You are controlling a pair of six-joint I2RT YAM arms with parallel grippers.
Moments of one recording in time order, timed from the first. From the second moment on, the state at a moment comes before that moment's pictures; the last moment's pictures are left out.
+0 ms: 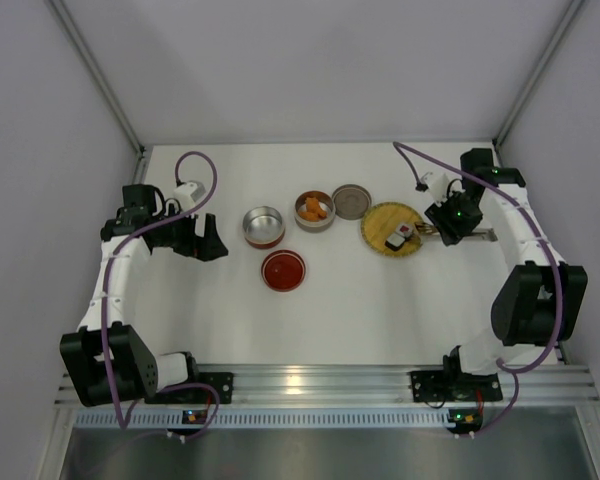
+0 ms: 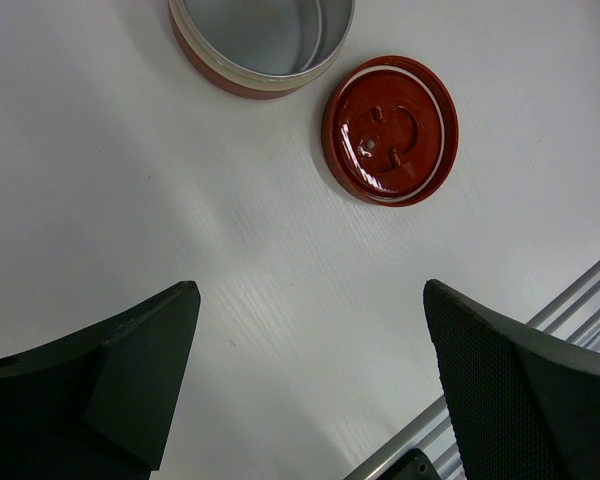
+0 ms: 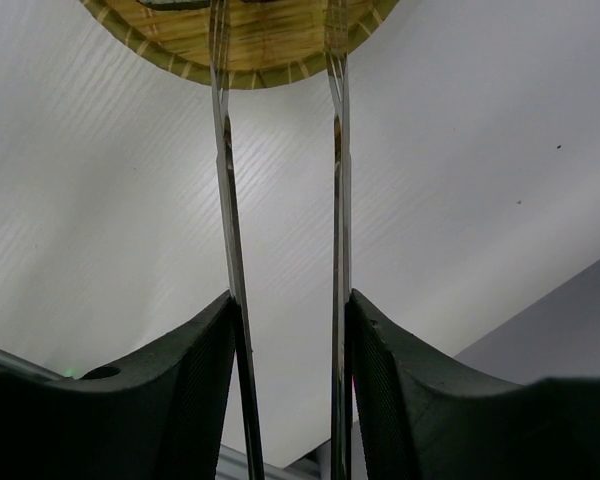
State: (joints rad) left arm 0.15 1.27 1.08 -0.82 0.69 0.35; right arm -0.02 1.57 1.38 -1.09 -0.14 -0.77
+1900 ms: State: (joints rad) left arm 0.24 1.38 1.14 -0.81 0.80 0.26; right arm 0.40 1.69 1.81 -1.12 -0.24 -0.53
